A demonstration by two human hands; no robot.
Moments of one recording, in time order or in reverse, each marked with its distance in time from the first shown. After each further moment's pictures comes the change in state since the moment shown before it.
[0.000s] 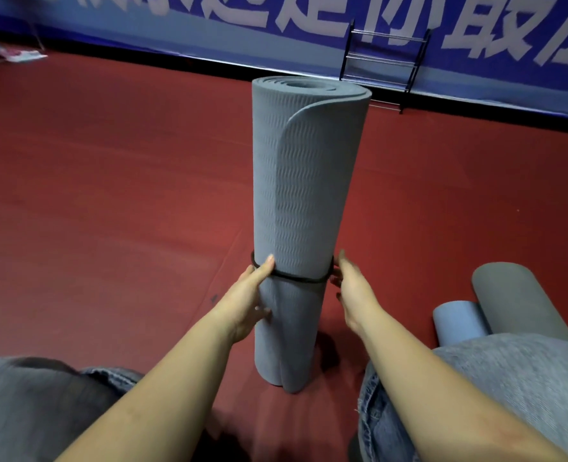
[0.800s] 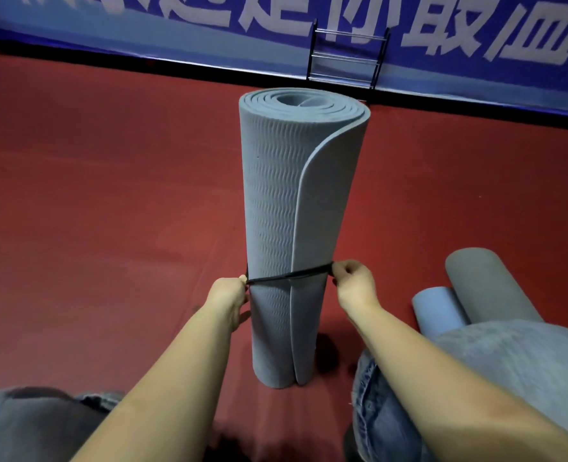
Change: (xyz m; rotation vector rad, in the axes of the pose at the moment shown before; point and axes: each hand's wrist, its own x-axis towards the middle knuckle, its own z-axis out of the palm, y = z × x) left_hand 0.031 0.010 0.009 0.100 0.419 -0.120; right_hand -0.002 -0.014 -0.020 -0.278 0.270 -0.181
